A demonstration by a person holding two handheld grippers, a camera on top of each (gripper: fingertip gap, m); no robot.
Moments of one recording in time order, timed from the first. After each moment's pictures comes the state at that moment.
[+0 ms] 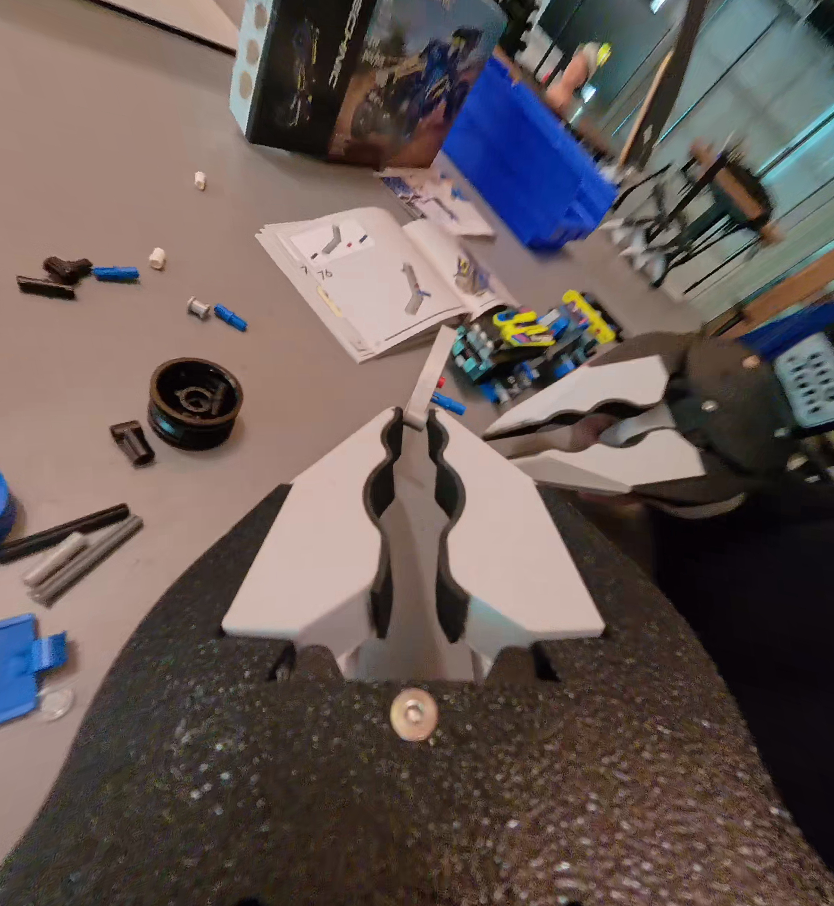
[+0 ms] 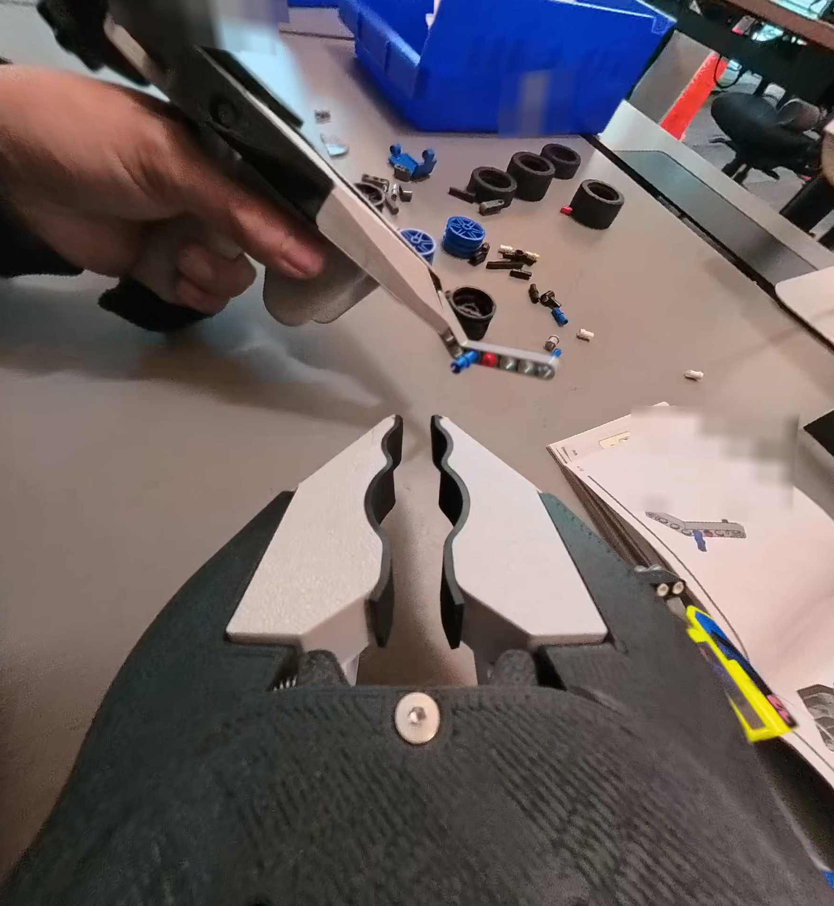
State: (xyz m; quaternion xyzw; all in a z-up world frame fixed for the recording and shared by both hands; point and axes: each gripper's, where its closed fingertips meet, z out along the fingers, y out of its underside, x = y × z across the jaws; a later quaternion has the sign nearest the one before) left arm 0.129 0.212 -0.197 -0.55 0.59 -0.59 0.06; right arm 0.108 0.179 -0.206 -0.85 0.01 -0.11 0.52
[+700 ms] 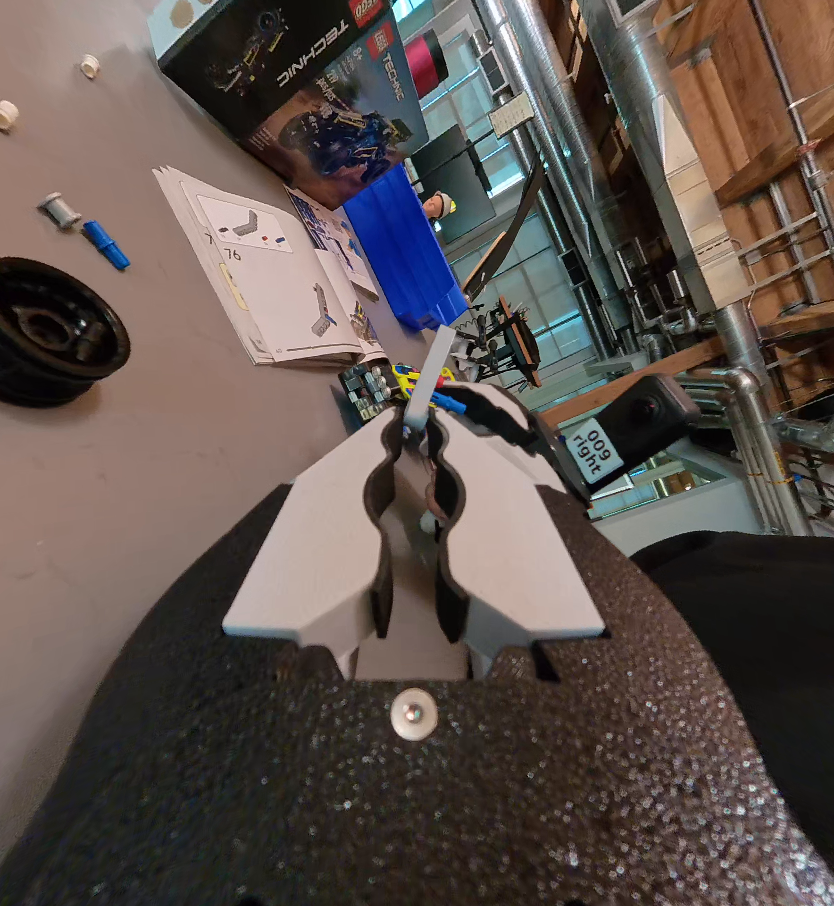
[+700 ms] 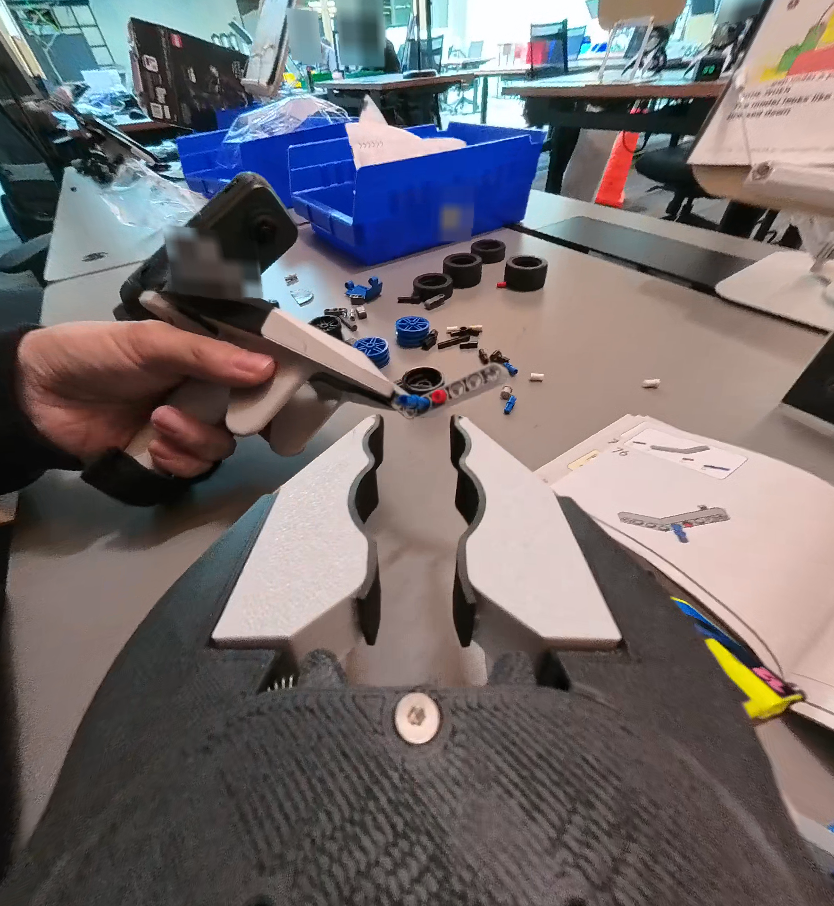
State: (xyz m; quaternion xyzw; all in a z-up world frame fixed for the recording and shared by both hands) left arm 0.132 0.191 -0.178 -0.57 0.43 -0.69 -0.11; right arm 0.133 0.177 -0.171 -0.77 0.12 -0.06 0.62
